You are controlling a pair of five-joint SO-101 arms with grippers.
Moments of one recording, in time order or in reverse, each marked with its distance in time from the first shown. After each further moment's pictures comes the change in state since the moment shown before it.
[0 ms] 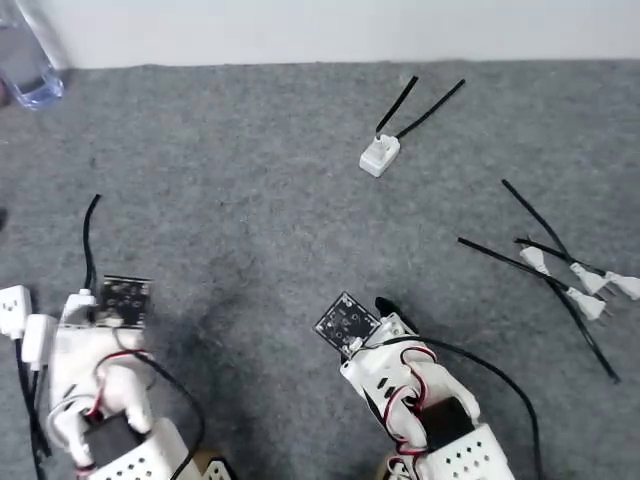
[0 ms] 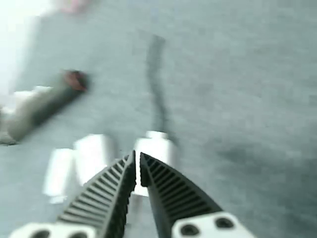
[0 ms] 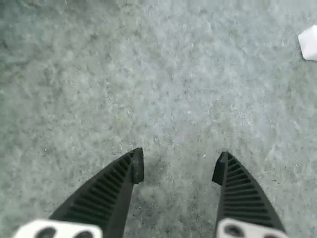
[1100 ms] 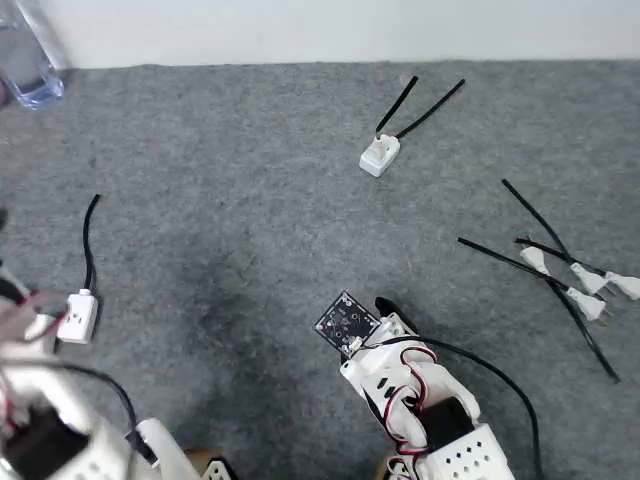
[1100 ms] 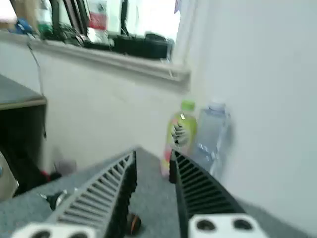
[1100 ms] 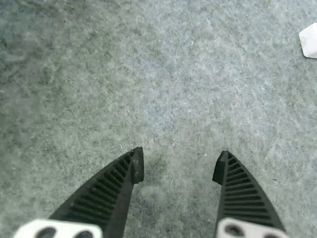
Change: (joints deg) left arm -8.0 35.3 -53.5 -12.3 44.0; right arm -0.1 0.0 0.0 0.0 0.0
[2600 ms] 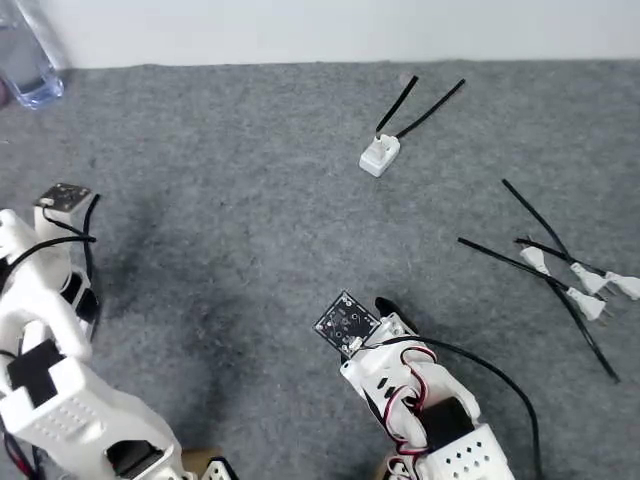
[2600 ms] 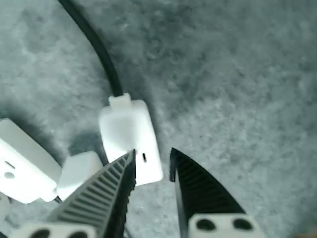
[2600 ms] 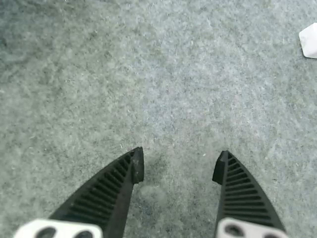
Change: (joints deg) left arm 3.9 83.0 -29.5 38.7 -57.0; right arm 0.0 0.0 0.0 0.0 0.0
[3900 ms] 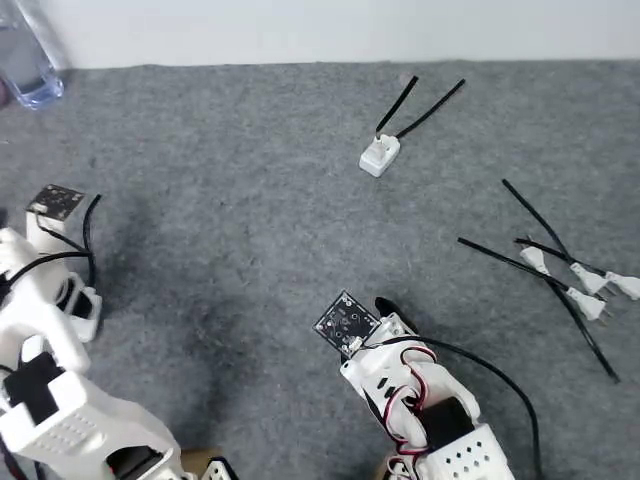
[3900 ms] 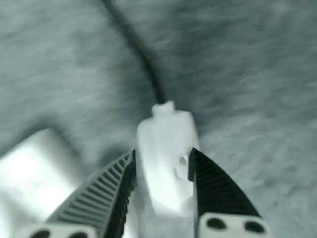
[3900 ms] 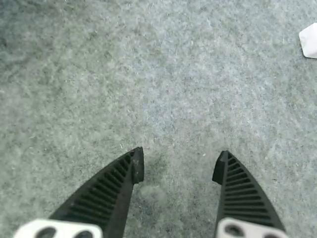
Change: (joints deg) left arm -0.2 0.2 10.2 -14.6 -3.1; right arm 0.0 0.0 0.0 0.0 0.0
